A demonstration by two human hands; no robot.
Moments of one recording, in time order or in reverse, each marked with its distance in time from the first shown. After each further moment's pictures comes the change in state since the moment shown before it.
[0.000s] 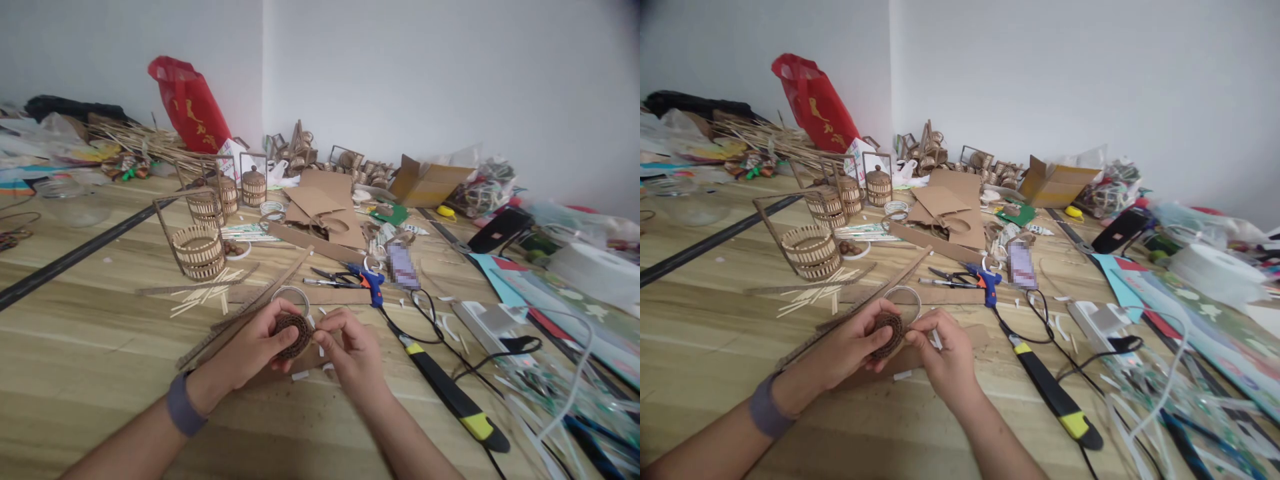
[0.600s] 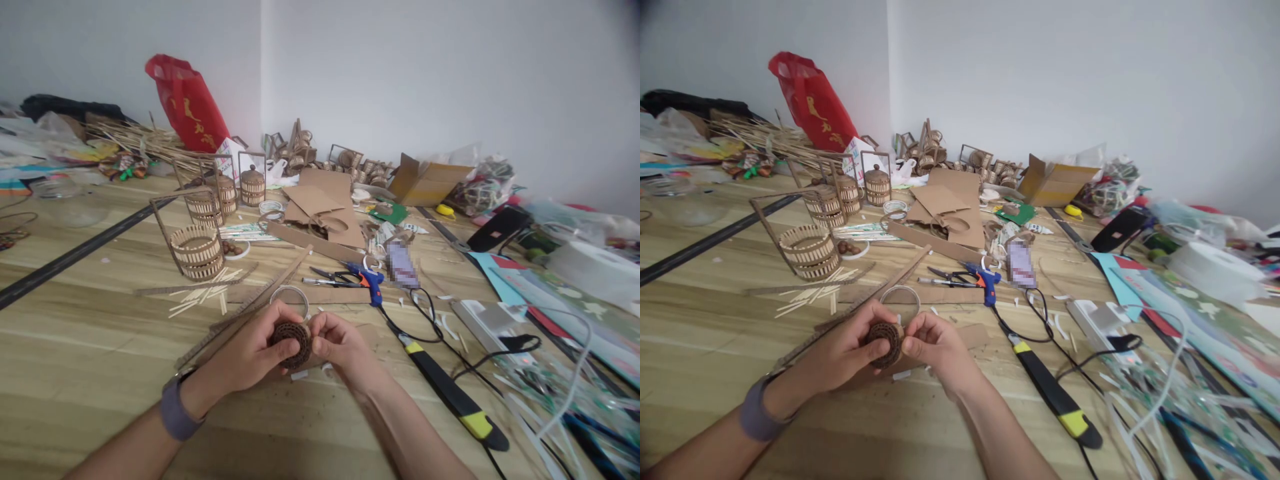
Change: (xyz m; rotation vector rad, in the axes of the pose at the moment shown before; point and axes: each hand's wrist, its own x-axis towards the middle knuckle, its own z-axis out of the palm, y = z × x) left_hand -0.008 0.005 -0.004 0.215 -0.069 0.127; right_hand 0.000 0.009 0.004 0.703 -0.219 0.757
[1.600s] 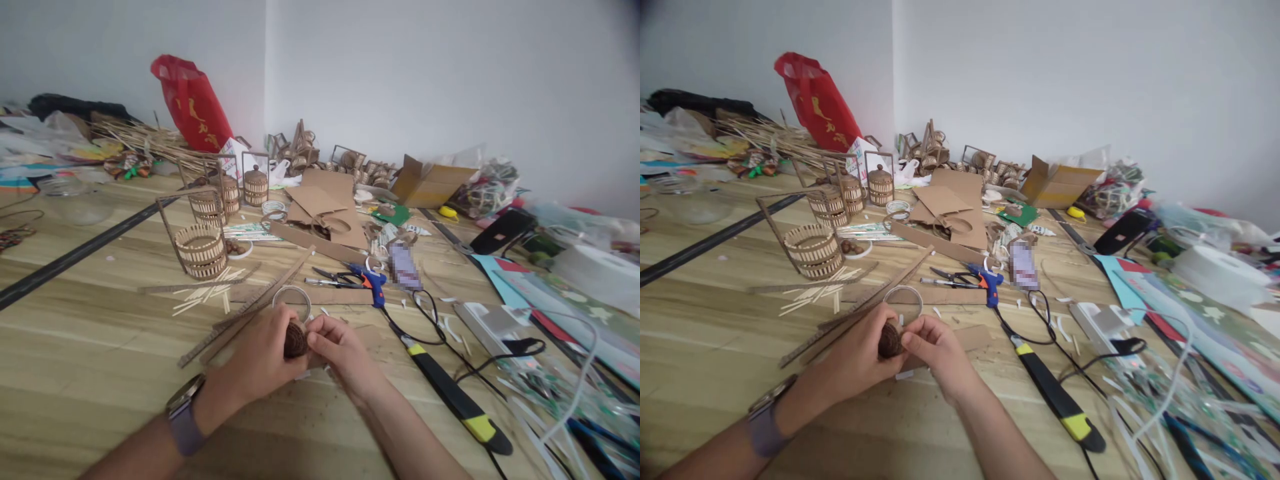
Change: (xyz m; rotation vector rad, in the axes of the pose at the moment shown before) left_hand 0.002 -0.010 0.014 0.837 0.290 0.156; right_hand -0.001 -0.001 0.011 -0.044 0.096 0.047
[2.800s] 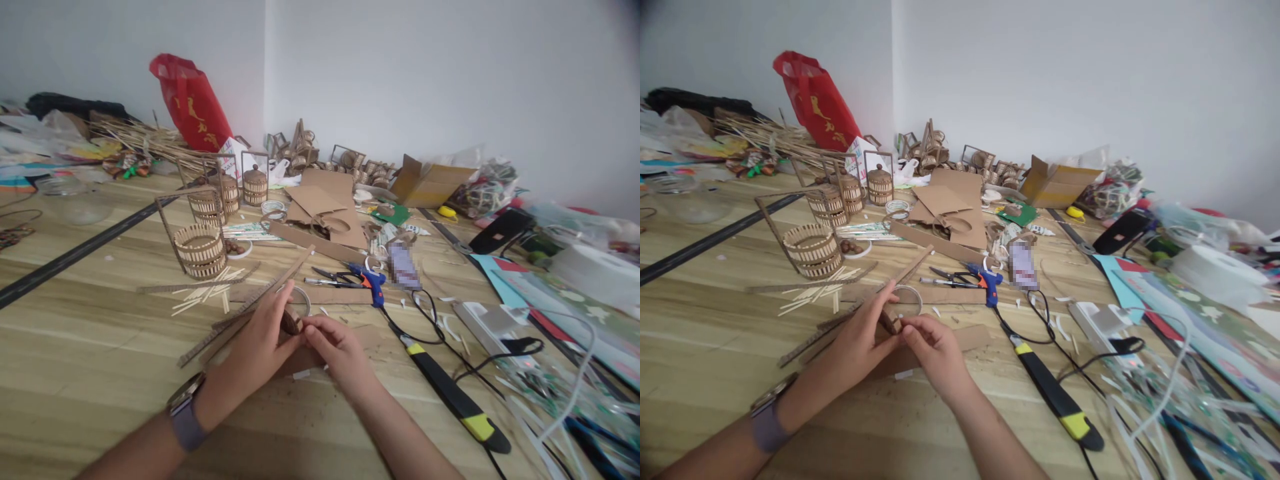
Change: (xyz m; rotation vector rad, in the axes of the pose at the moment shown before) left_hand 0.000 -0.019 0.009 -0.064 0.171 0.061; right_hand 0.006 0.009 -0.006 -0.340 0.058 -0.272
